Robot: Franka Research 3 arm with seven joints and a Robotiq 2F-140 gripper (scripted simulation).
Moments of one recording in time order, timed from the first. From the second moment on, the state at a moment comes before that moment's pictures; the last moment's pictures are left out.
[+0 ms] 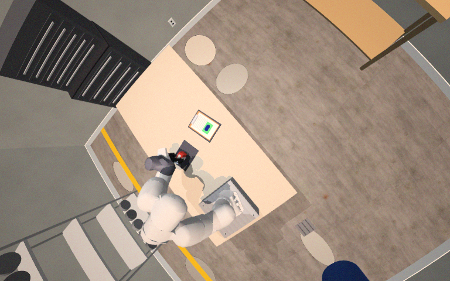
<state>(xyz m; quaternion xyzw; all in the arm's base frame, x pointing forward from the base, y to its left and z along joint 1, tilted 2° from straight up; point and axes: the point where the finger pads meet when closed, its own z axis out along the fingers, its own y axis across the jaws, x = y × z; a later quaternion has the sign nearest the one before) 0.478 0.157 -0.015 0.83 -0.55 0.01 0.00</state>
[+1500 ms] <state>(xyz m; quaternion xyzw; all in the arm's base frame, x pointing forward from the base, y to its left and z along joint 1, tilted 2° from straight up) 0.484 0.161 -0.029 0.83 -0.55 0.01 0.00</state>
